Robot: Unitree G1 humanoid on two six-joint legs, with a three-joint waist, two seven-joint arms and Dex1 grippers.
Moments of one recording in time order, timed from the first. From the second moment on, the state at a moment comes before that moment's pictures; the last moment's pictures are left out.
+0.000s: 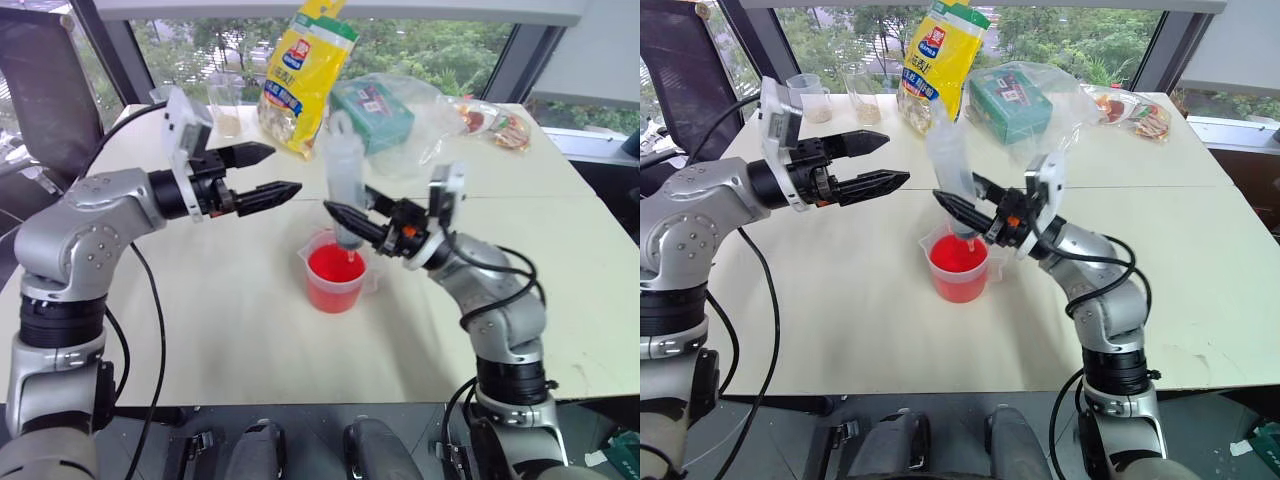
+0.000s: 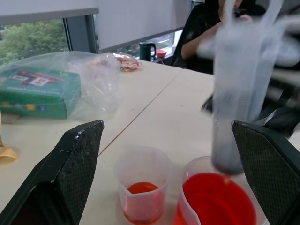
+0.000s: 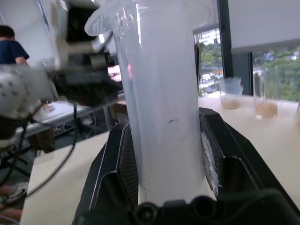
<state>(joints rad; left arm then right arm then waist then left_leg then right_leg) -0.76 0.70 0.10 -0.17 -0.78 0.78 -0.83 -0.46 -0.23 -0.01 -0.27 0.47 0.42 0.78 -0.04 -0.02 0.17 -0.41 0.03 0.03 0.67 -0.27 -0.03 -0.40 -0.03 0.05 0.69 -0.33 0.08</state>
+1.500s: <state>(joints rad) -0.92 0.48 0.00 0.00 -0.64 0.72 -0.94 -0.41 -0.23 0.07 -0.14 0.42 0.24 0.77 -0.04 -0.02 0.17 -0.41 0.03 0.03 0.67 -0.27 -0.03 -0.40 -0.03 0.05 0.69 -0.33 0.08</state>
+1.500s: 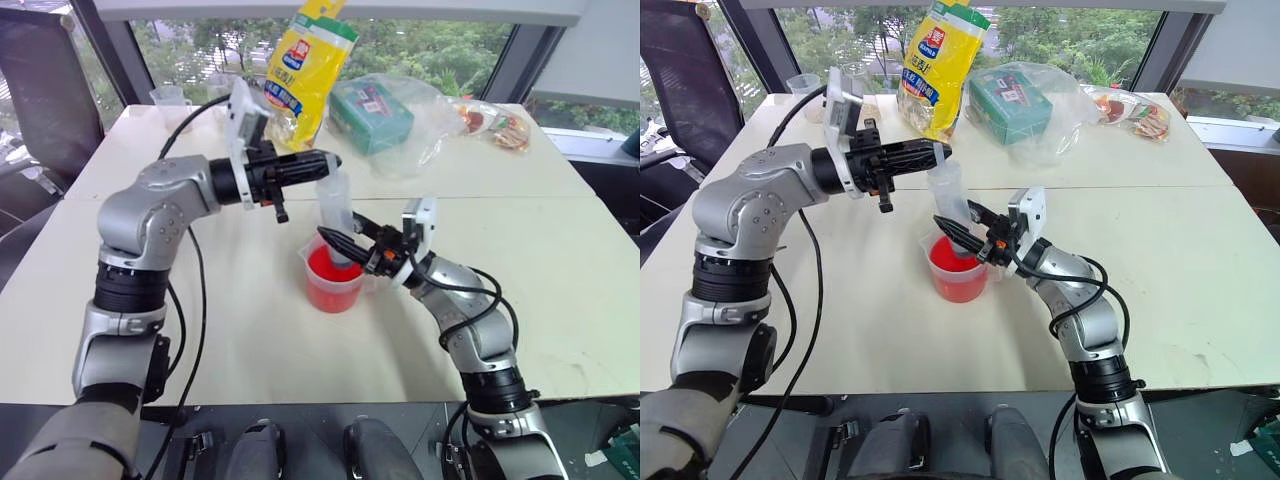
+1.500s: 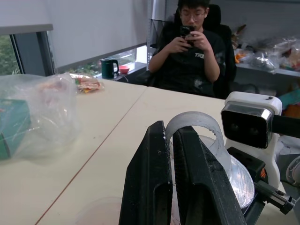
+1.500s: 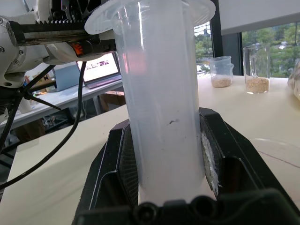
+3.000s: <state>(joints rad) -0.99 0.49 0.00 0.06 -0.63 0.72 -0.96 -0.43 -0.26 0.07 -0.10 0.43 0.23 0.79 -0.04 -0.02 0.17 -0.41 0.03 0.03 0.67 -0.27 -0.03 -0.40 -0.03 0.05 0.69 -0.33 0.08</state>
